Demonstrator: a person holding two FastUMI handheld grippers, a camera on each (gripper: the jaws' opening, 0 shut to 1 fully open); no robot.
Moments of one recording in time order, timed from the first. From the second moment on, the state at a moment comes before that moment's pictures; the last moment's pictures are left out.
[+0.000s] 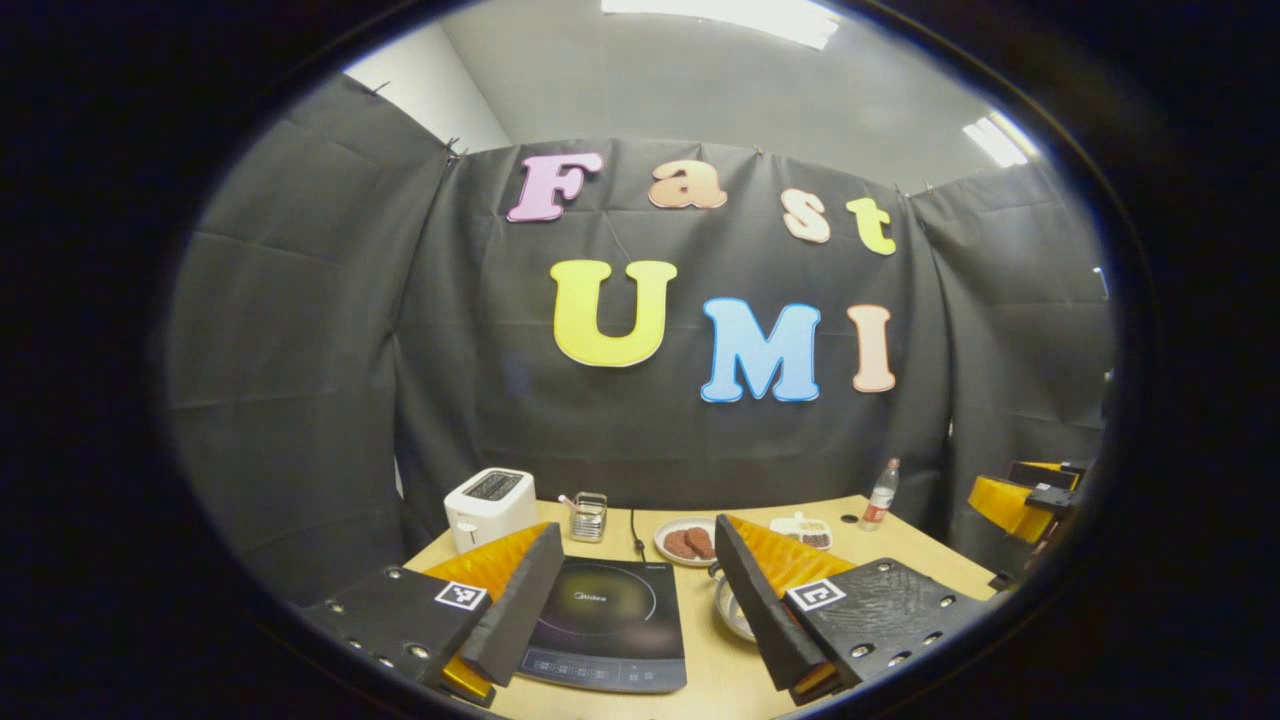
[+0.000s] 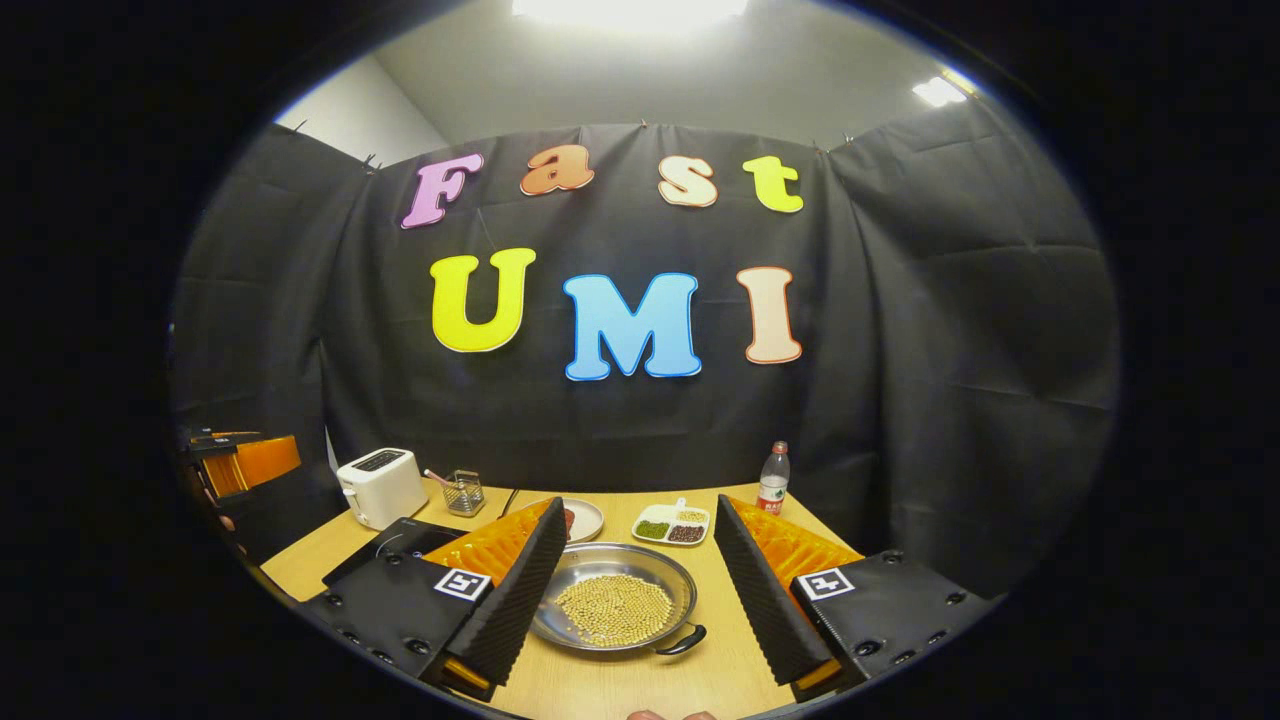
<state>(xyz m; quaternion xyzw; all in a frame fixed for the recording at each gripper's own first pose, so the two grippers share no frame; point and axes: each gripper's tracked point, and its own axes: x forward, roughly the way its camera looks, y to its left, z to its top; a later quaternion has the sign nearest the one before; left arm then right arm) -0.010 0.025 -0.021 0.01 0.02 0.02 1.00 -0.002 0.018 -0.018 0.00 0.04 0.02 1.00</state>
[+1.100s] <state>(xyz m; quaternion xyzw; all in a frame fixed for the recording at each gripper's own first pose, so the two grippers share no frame) 0.004 0.048 -0.082 -0.03 0.08 0.03 1.00 0.016 0.047 -0.175 -0.05 0.38 0.14 0.91</state>
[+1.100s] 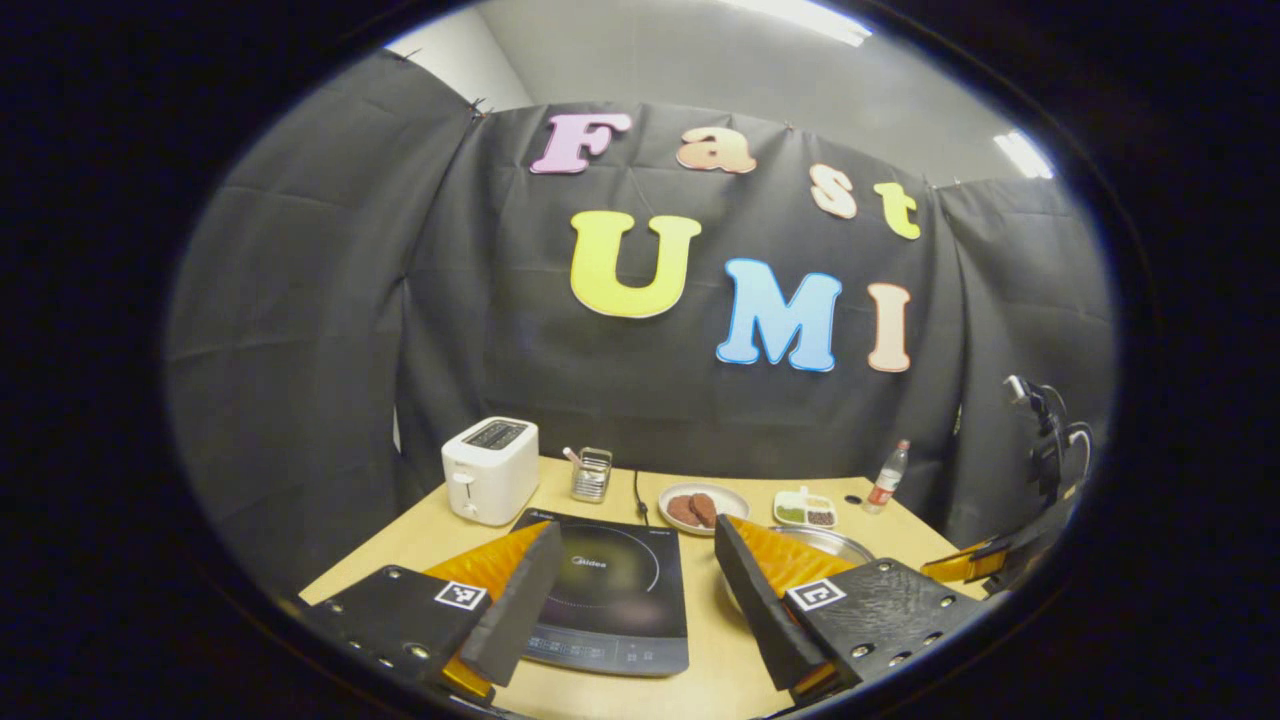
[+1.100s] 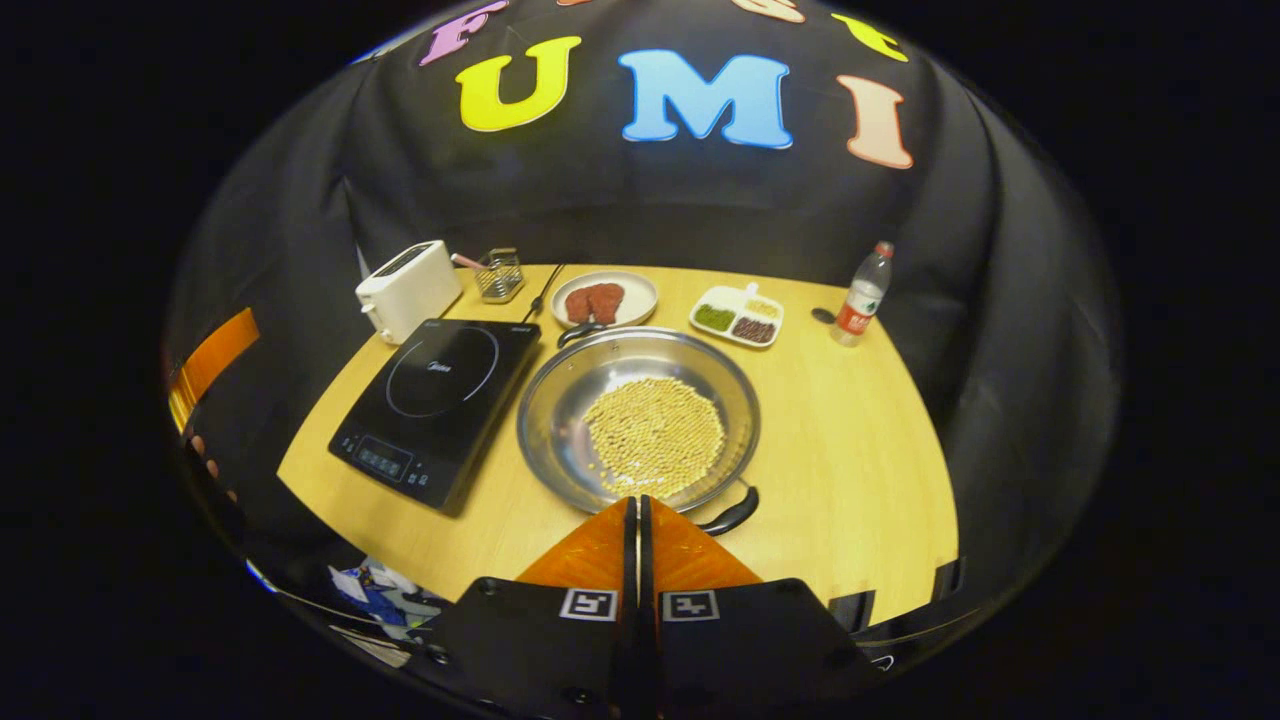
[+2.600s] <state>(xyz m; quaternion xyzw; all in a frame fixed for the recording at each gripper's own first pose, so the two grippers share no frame) 0.030 -0.007 -0.097 -0.04 0.13 0.11 0.98 0.051 0.007 -0.304 -0.01 0.54 0.19 0.82</state>
